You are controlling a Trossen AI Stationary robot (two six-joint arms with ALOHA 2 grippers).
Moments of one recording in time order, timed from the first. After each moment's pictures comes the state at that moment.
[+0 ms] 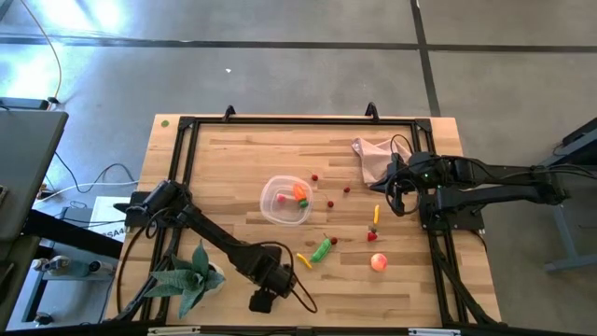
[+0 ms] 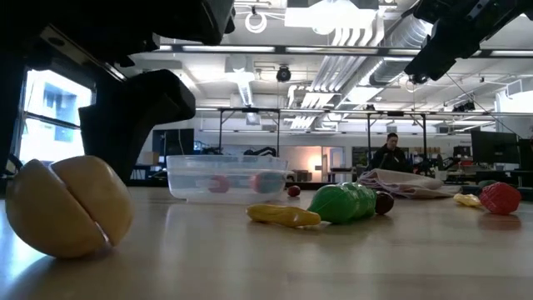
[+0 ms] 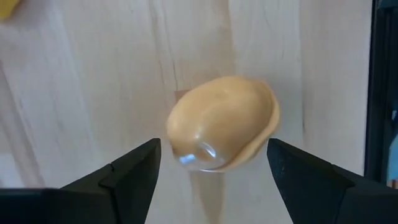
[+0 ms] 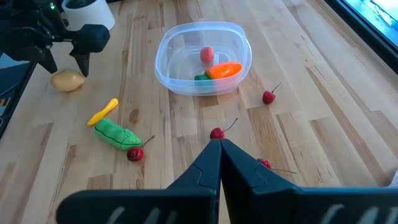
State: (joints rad) left arm -0.44 2.04 1.44 -0.74 0.08 -0.42; right arm -0.08 0.67 0.62 -0.54 -0.03 0.11
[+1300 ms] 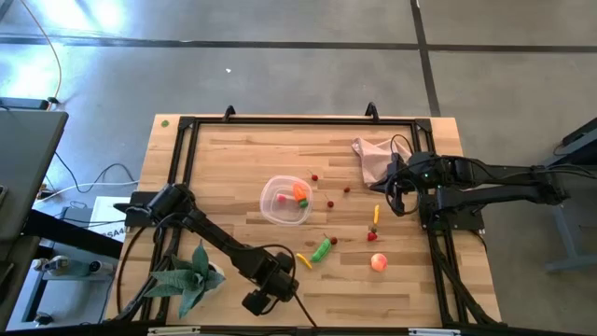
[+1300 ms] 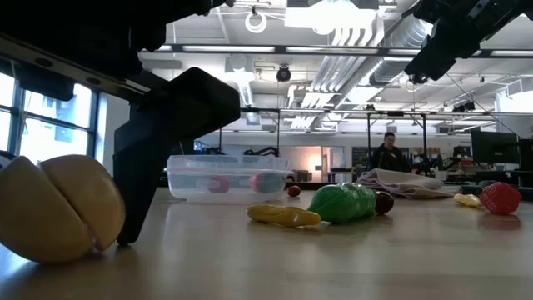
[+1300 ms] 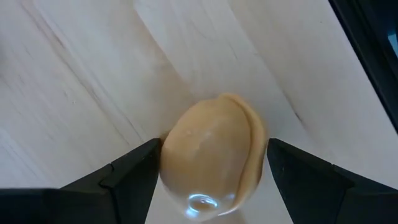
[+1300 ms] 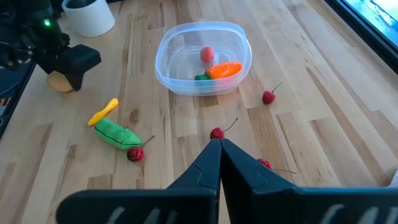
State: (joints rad) left arm -0.44 2.09 1.44 -0.65 0.11 0.03; right arm -0.08 0.67 0.62 -0.54 -0.03 0.11
